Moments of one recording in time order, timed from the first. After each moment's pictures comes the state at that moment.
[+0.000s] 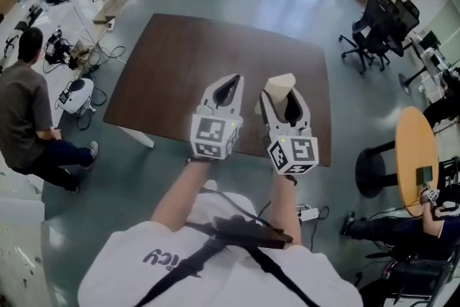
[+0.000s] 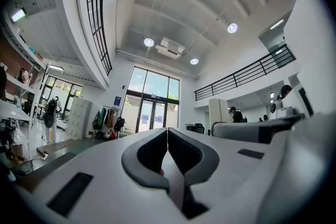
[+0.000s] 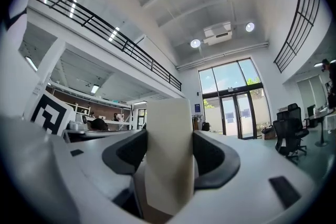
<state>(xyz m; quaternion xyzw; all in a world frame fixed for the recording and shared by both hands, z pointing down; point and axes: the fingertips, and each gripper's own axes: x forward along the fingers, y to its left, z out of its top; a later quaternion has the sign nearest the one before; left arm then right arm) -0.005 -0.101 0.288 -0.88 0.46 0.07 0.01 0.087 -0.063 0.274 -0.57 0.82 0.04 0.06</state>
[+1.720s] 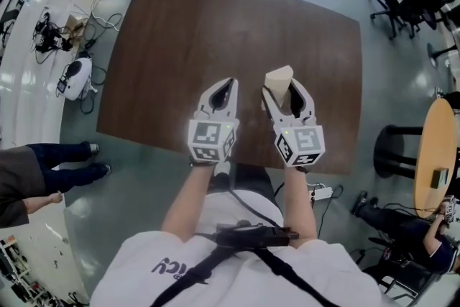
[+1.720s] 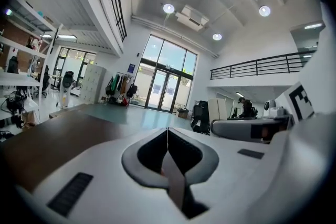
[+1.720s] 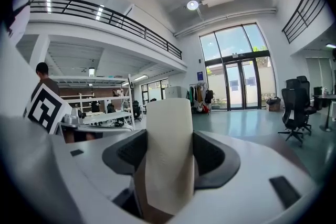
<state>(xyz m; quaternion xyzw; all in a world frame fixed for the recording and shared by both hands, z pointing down) -0.006 -0.282 0.471 -0.86 0.49 -0.03 -0.15 0.103 -0.270 0.446 -0.54 0.83 -0.10 -0.05</state>
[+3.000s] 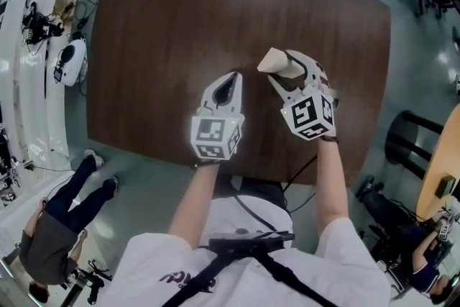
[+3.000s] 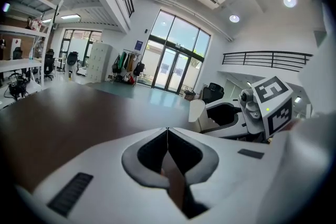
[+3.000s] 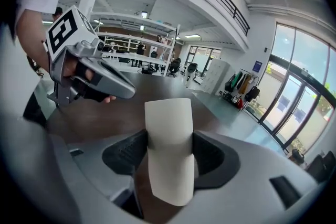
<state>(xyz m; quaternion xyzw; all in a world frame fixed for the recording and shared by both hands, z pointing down) 0.043 -0.391 0.599 -0.82 0.50 -0.12 -0.24 0.136 -0.417 0.608 -0.33 0.87 0.02 -0.36</state>
